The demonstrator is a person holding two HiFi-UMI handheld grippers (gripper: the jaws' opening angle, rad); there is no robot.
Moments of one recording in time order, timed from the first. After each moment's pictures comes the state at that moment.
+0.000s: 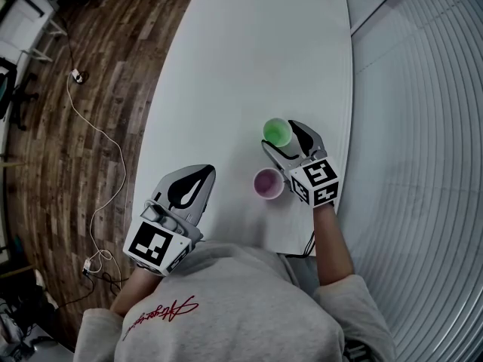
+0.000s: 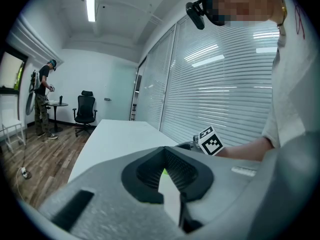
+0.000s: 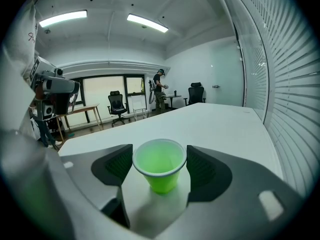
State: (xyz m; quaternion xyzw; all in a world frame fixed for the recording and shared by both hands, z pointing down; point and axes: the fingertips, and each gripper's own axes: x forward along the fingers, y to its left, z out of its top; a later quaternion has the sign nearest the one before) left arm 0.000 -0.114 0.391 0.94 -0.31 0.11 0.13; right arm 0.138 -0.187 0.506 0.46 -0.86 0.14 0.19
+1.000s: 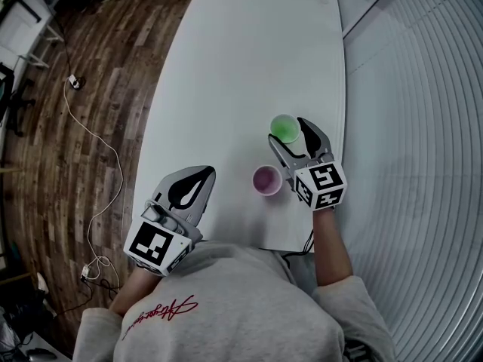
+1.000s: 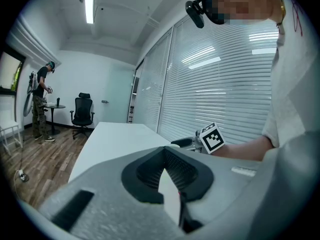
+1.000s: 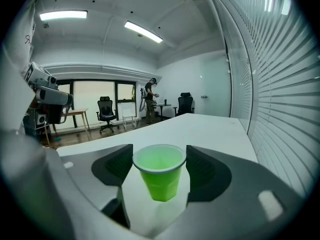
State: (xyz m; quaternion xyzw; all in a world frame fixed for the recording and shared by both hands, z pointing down) left arm -0.005 -0.101 0.384 0.94 -0.30 0.10 0.12; right arm 0.155 -0.181 0.465 0.52 -0.83 0.10 0.16
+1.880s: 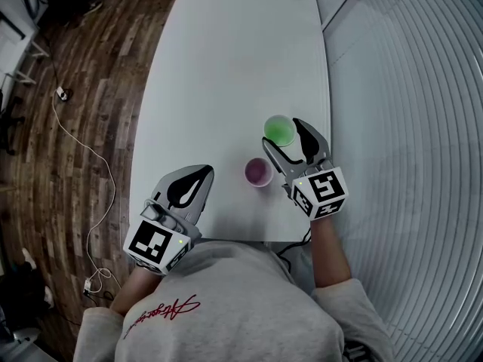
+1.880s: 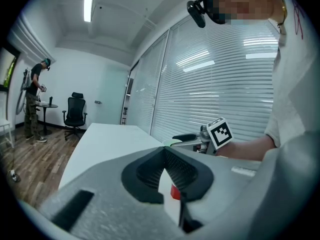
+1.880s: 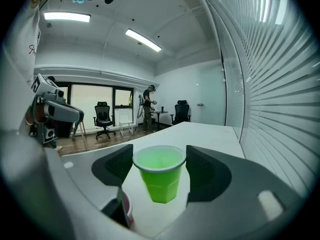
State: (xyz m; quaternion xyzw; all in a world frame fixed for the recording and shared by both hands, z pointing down) left arm -0.002 -0.081 0.377 0.96 -0.26 0.08 0.11; right arm 0.145 -0.137 0.418 0.55 -0.82 0.08 0.12
